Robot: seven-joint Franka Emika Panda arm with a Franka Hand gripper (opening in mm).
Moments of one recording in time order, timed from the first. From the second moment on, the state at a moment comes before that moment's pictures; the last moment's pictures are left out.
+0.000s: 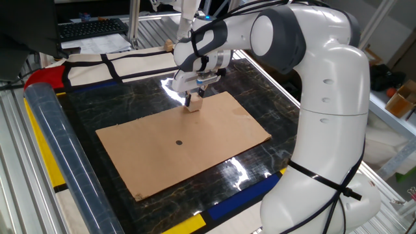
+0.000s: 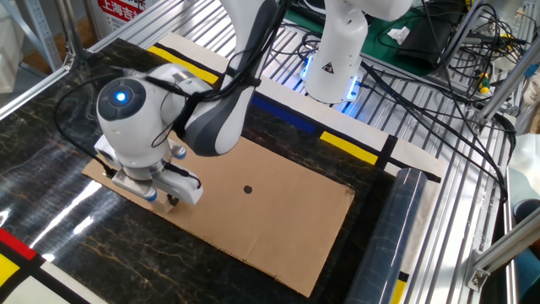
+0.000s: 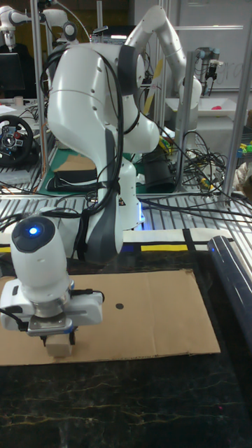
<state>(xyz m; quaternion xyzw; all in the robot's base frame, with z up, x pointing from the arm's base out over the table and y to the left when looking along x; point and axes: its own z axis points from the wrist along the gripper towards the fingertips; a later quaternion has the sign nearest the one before) 0.594 -0.136 0.098 0.05 -1.00 0.00 0.06</state>
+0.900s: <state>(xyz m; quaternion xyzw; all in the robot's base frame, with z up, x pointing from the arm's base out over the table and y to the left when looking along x) 0.547 -0.100 0.130 0.04 -1.00 0.01 0.06</state>
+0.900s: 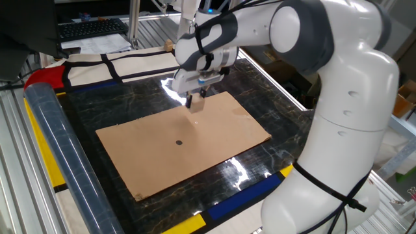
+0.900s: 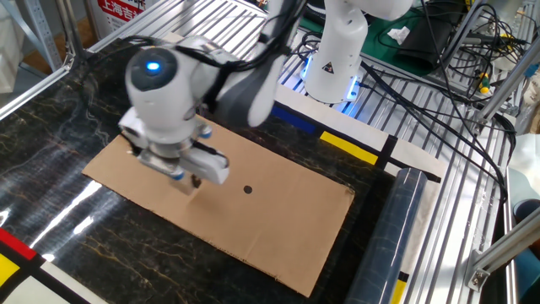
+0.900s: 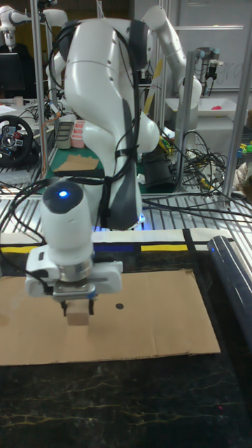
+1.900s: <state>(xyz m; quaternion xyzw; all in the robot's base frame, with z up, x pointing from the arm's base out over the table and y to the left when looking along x) 0.497 -0.044 0.138 0.07 -1.00 0.01 0.04</state>
